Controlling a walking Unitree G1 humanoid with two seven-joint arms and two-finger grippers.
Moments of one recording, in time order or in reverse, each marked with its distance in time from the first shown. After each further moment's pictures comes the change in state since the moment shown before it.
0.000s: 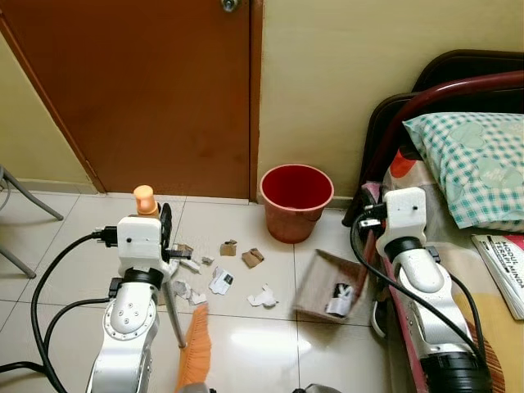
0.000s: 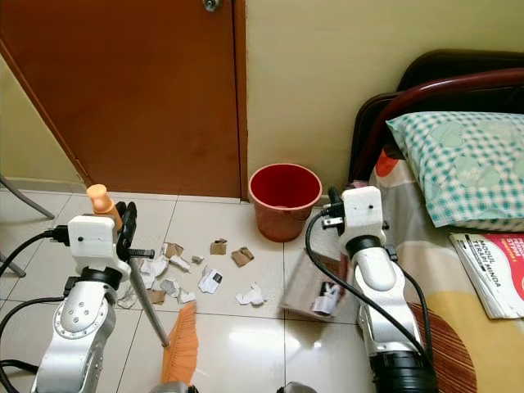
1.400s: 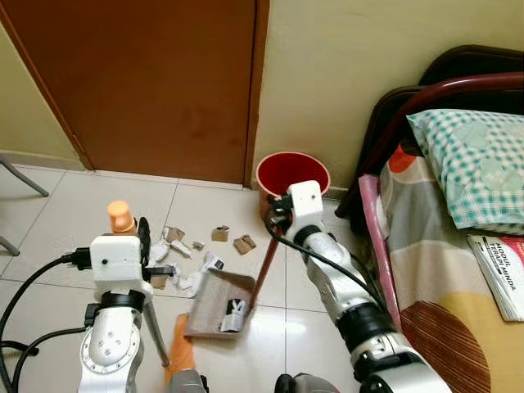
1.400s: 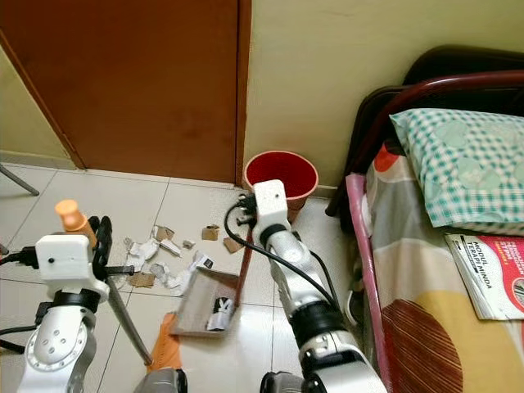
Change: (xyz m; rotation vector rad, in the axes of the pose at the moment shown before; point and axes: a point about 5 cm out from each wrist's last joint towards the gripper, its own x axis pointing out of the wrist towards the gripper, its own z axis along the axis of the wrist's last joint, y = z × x) left arm -0.027 0.006 0.009 0.016 0.030 0.062; right arm 0.034 0.106 -0.004 0.265 0.105 0.283
